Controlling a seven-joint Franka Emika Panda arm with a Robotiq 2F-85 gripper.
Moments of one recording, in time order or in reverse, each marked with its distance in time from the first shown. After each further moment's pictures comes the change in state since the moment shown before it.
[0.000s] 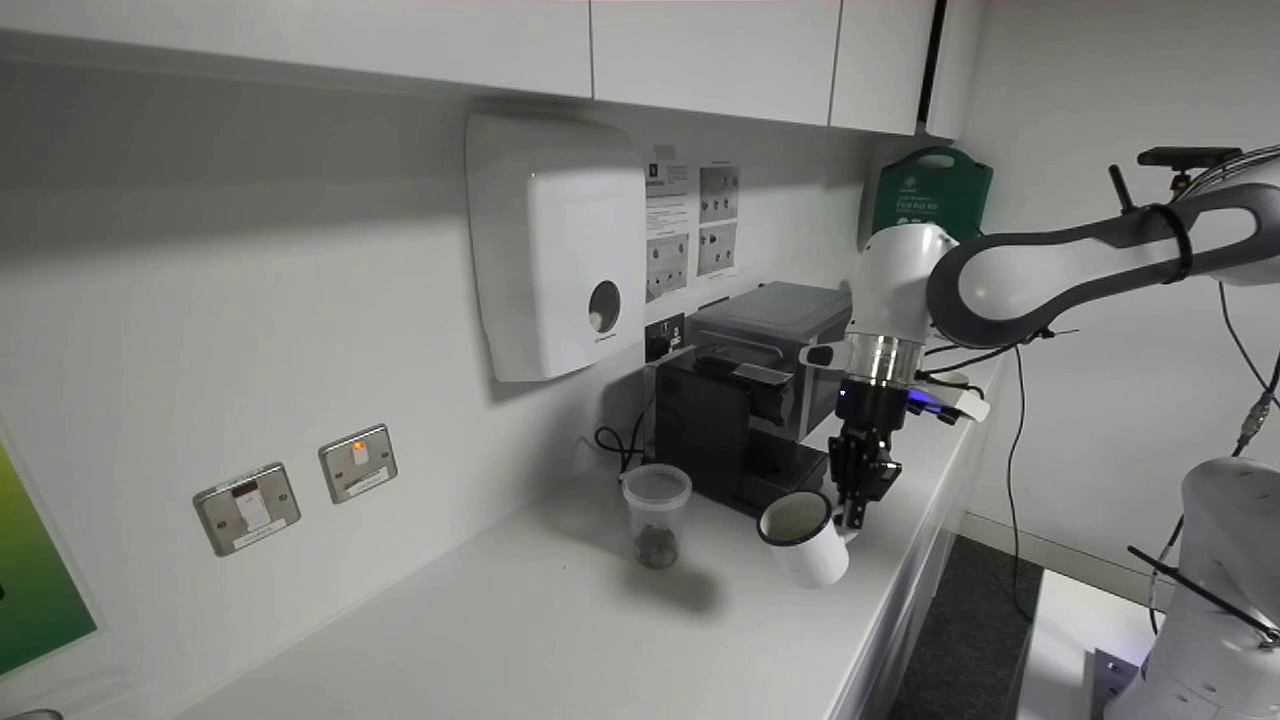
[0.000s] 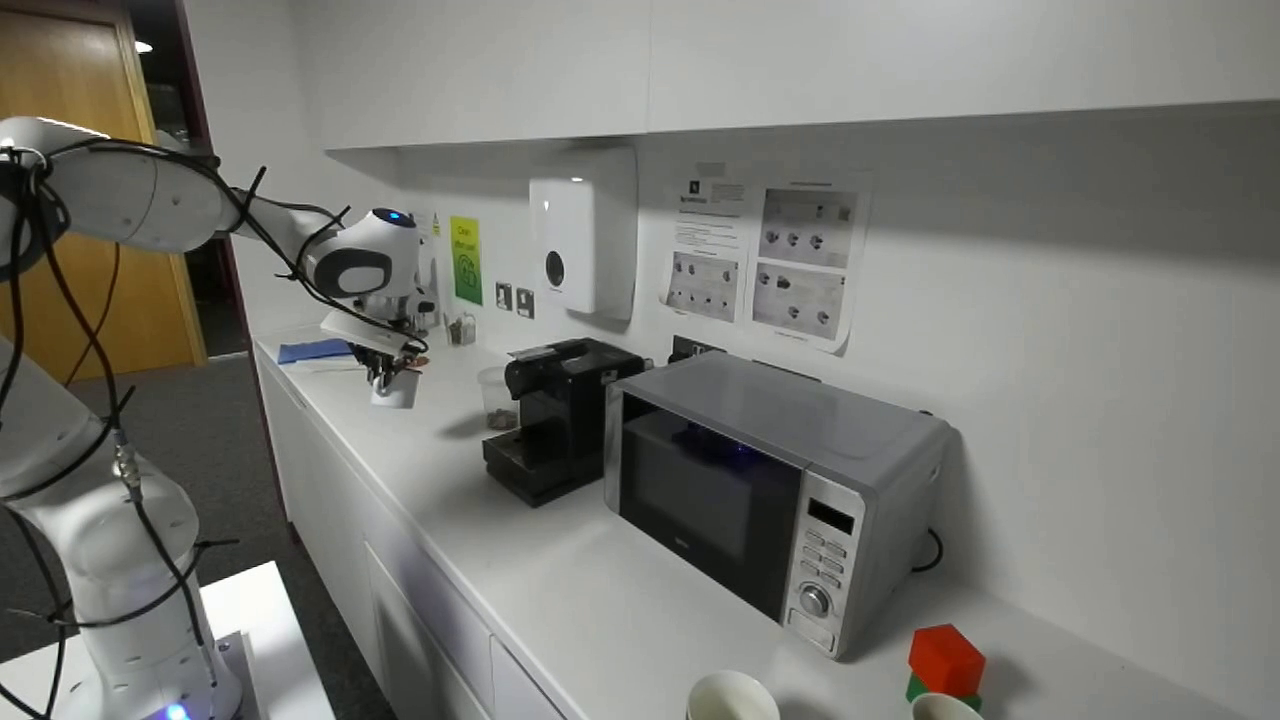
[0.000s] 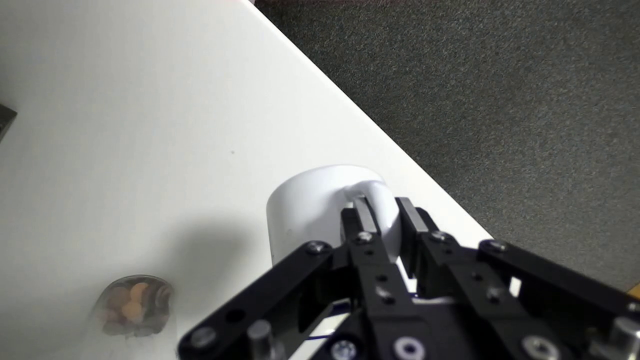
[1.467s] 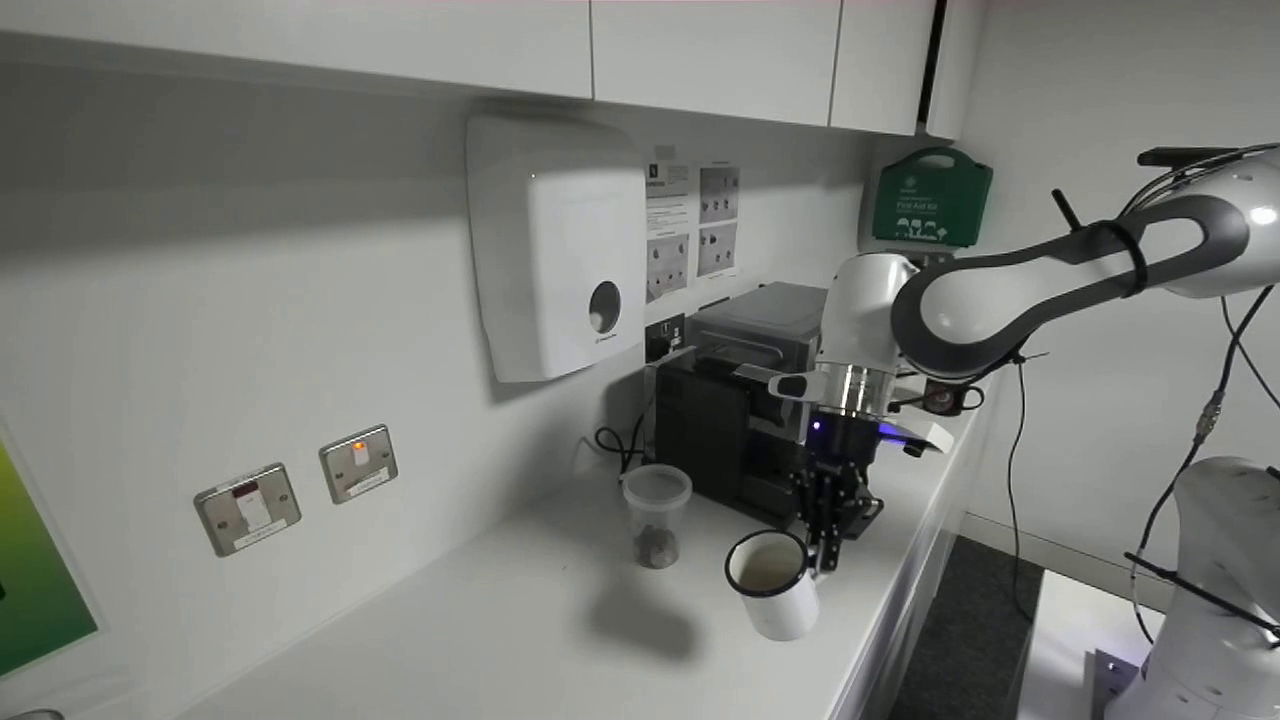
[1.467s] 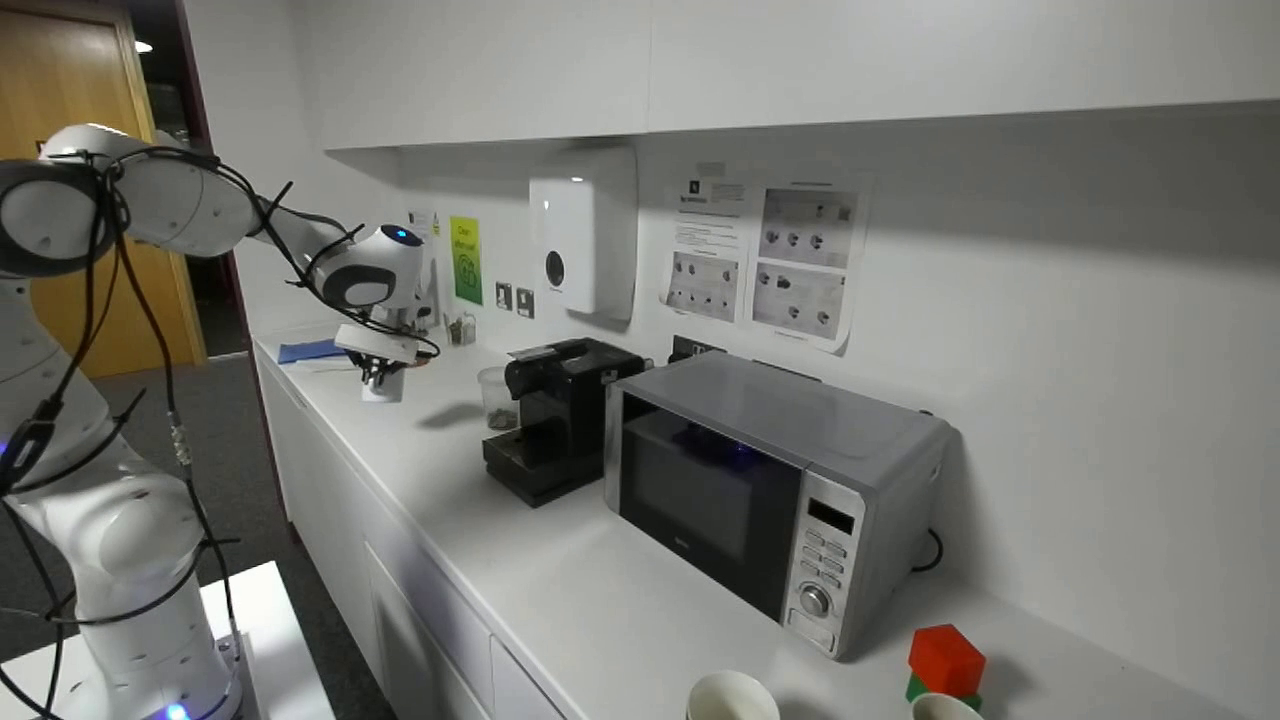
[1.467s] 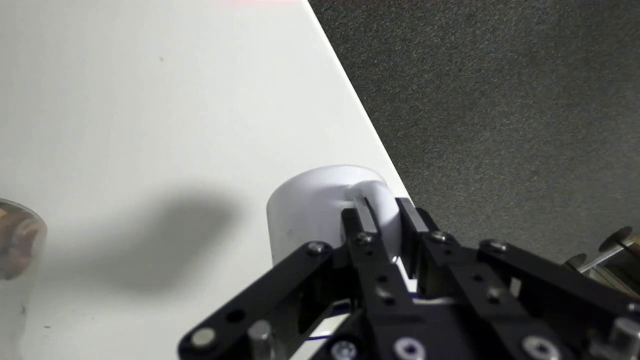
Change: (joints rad) arm 0.085 0.133 0.010 0.050 0.121 0.085 -0.262
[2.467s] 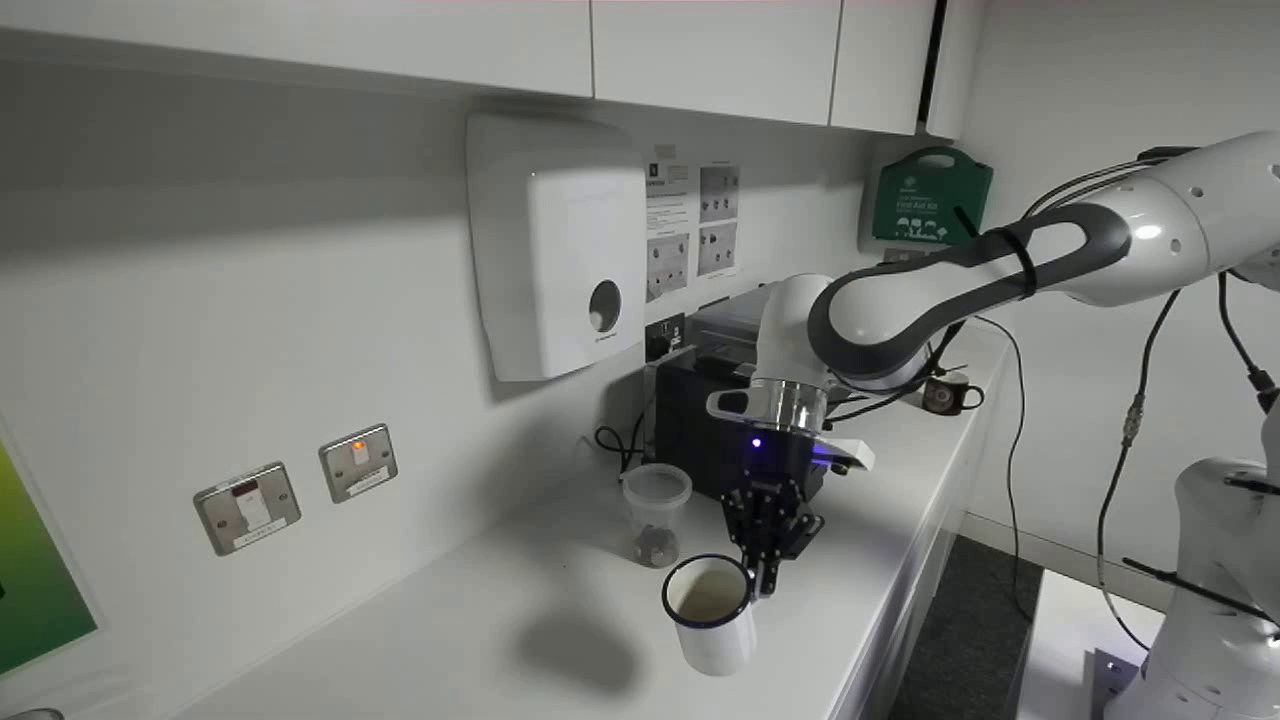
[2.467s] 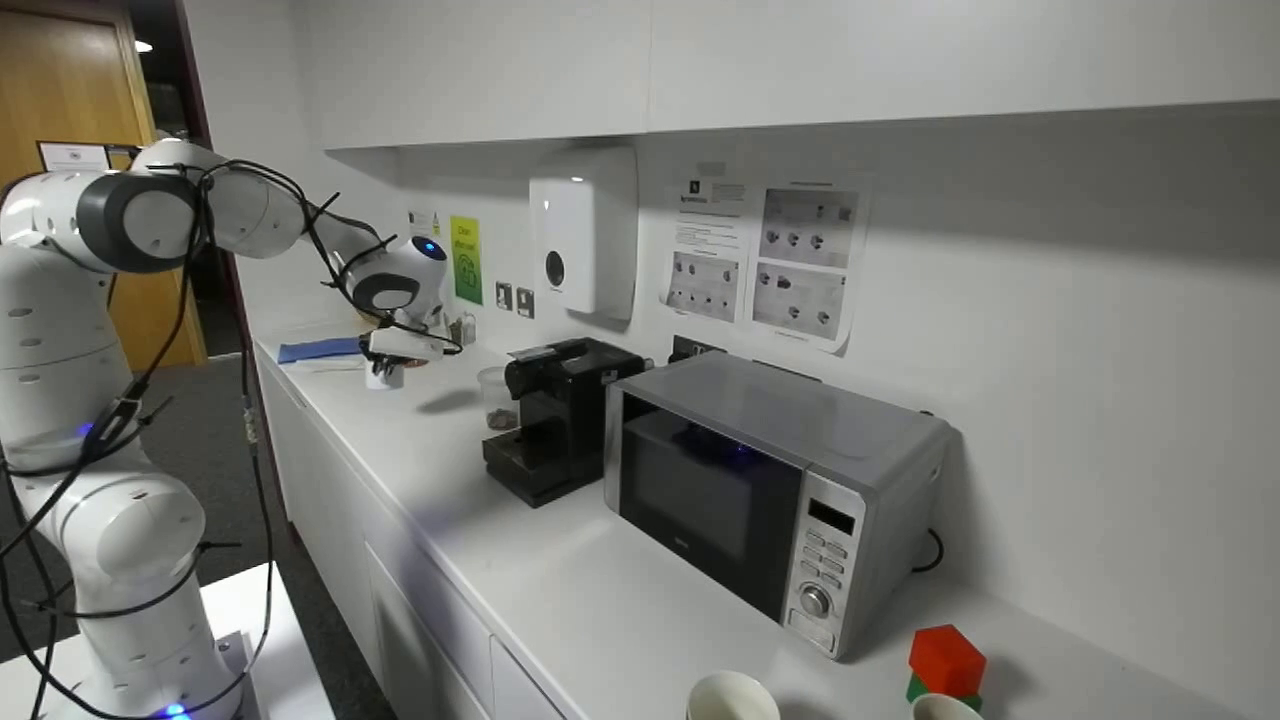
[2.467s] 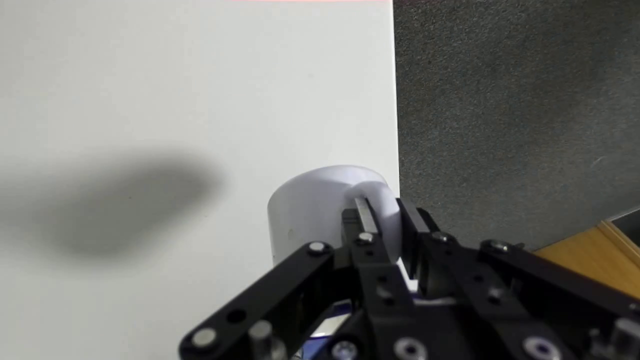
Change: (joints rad) arm -0.015 0.233 0.052 0.201 0.126 0.001 -0.306
